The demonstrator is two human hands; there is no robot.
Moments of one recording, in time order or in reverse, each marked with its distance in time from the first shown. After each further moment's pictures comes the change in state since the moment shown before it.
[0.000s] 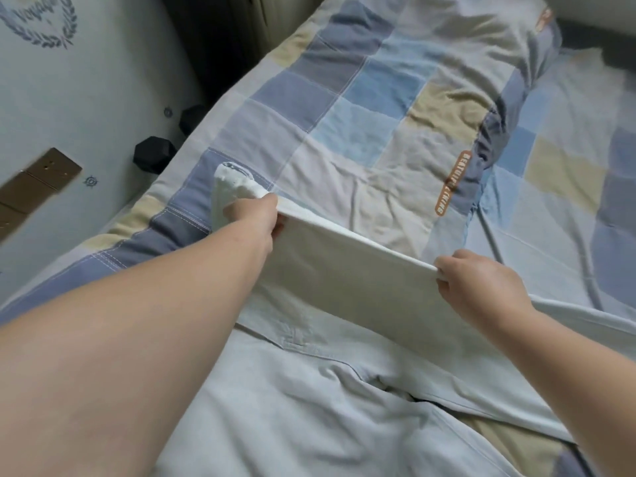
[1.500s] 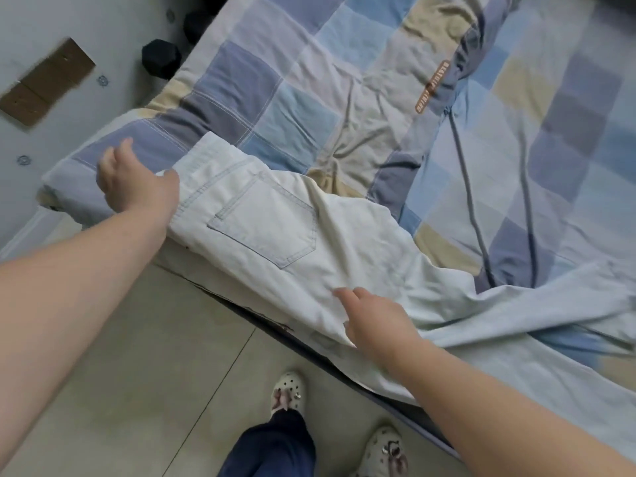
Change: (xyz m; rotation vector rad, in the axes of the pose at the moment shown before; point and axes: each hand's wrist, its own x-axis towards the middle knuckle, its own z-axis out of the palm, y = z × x) left_hand -0.118 -0.055 -0.266 0.815 0.387 0.482; right_hand -0.277 -0.137 0.032 0.213 -0.369 -0.277
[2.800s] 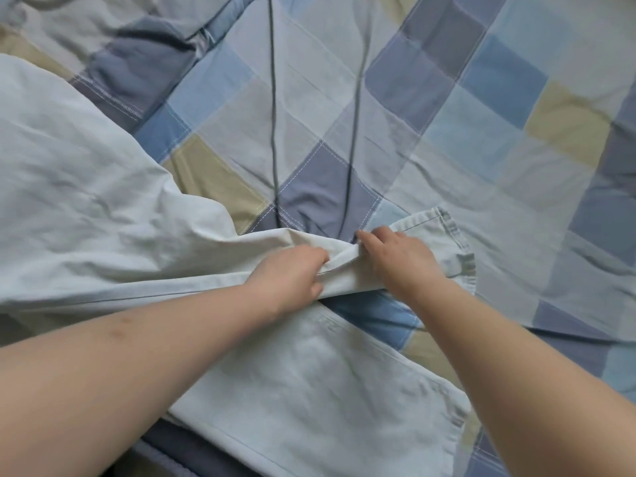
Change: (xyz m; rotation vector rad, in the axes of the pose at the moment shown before) left_hand -0.493 0.202 0.360 0.300 -0.943 0.823; right_hand -0.081 0.486 0.058 -0.373 -0.016 0.107
